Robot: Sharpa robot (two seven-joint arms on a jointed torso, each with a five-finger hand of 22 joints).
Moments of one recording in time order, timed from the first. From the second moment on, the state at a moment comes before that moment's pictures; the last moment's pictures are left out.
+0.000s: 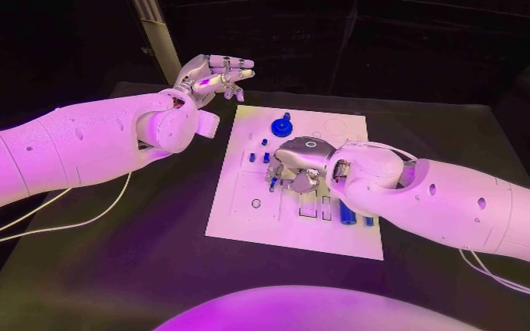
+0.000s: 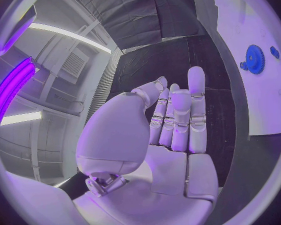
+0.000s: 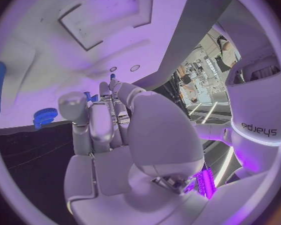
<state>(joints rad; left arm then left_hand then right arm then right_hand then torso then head) 1.30 -0.80 -0.14 1.36 0.00 -0.25 0.46 1.34 -0.10 0.46 -0.05 0.05 1.04 0.16 0.10 0.07 1.02 0.09 0.34 0.09 1.25 0.01 1.15 0.63 0.18 1.19 0.11 0.67 0.73 1.09 -0.62 -0.02 1.57 -1.72 -0.13 -0.01 1.44 -0.07 0.52 -0.04 0.10 1.13 0.14 0.06 0.07 1.23 0.07 0.10 0.07 1.47 -0.01 1.25 1.10 0.15 1.30 0.09 1.20 0.90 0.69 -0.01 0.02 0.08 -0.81</state>
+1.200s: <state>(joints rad) 1.30 -0.80 -0.14 1.36 0.00 -0.25 0.46 1.34 -0.10 0.46 -0.05 0.05 1.04 0.16 0.10 0.07 1.02 0.09 0.34 0.09 1.25 0.01 1.15 0.63 0.18 1.19 0.11 0.67 0.73 1.08 -0.59 -0.02 1.57 -1.82 -0.09 -0.03 1.42 -0.08 0.52 -0.04 0.10 1.13 0.14 0.06 0.07 1.23 0.07 0.10 0.07 1.47 -0.01 1.25 1.09 0.15 1.30 0.09 1.20 0.90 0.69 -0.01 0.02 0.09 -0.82</state>
